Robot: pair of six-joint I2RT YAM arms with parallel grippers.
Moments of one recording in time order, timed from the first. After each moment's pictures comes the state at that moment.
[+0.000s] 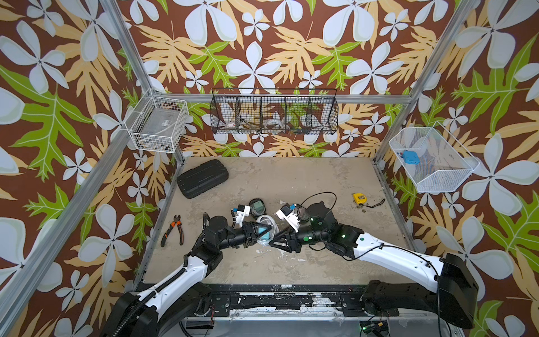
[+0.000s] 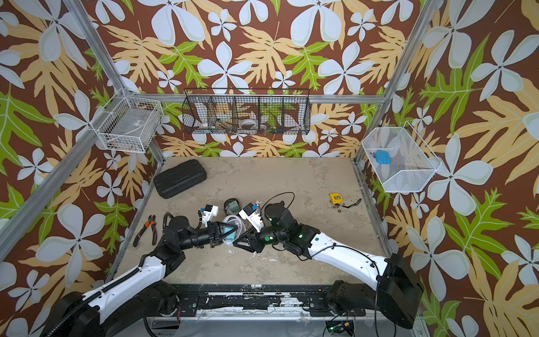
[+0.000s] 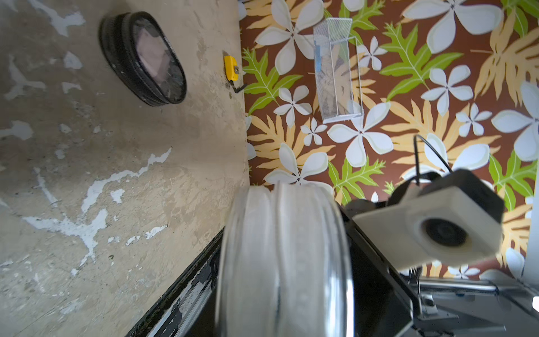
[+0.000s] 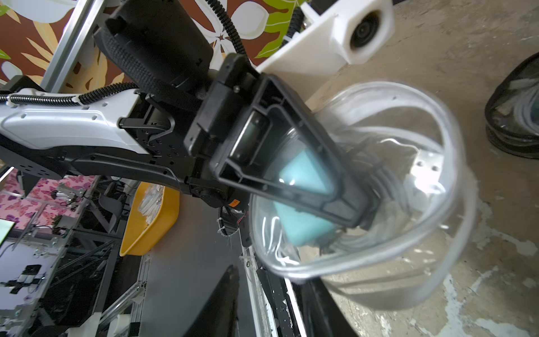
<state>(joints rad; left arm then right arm) -0.46 0.96 0.34 0.42 0.72 -1.33 0.88 1.24 0.83 -0.06 -0.61 0.44</state>
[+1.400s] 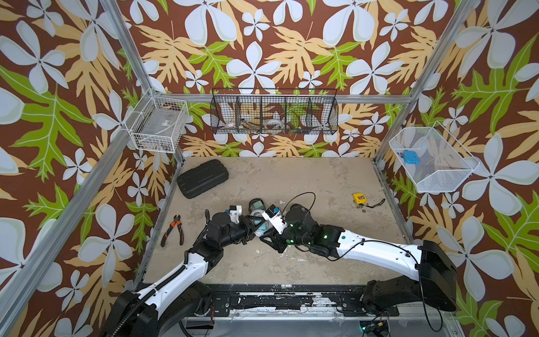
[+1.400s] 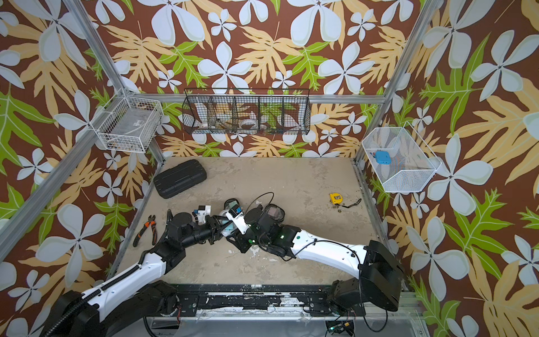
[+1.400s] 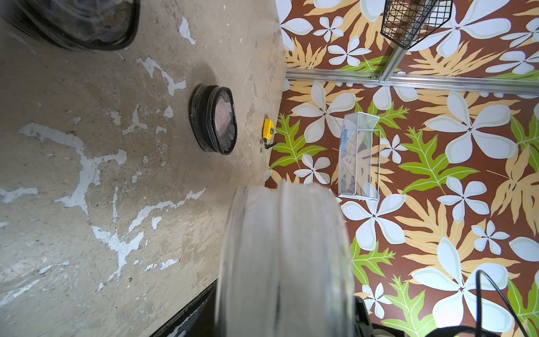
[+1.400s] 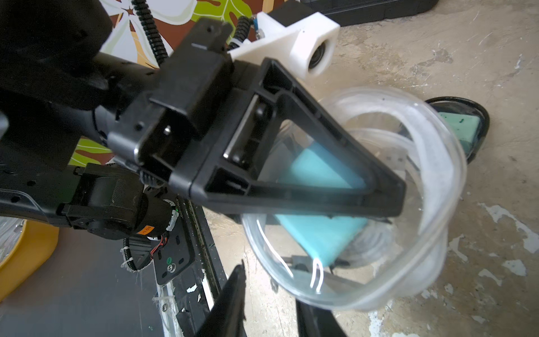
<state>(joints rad) -0.46 0.97 0.39 0.29 0.49 -1.46 1.03 1.43 0.96 -0.11 -0.19 0.29</state>
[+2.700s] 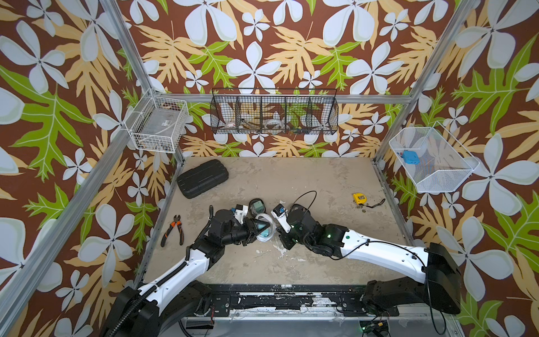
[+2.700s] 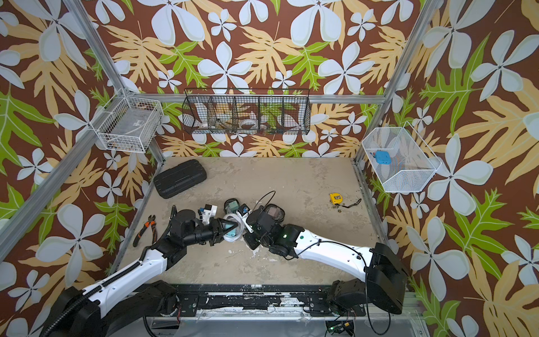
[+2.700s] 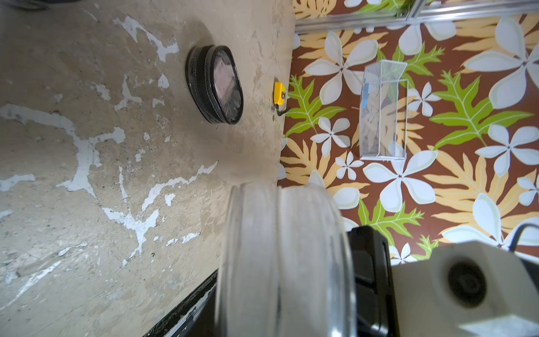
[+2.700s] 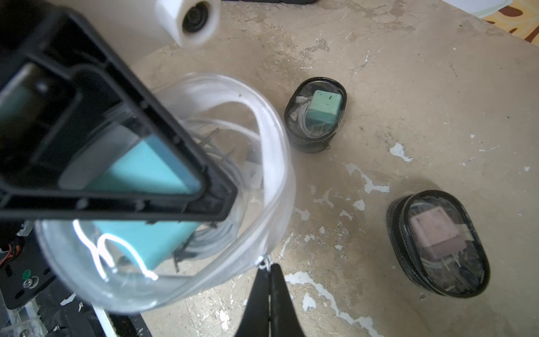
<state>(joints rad) -0.46 1.01 0.45 0.17 0.65 -1.26 0.99 1.39 0.99 -0.33 0.13 0.17</state>
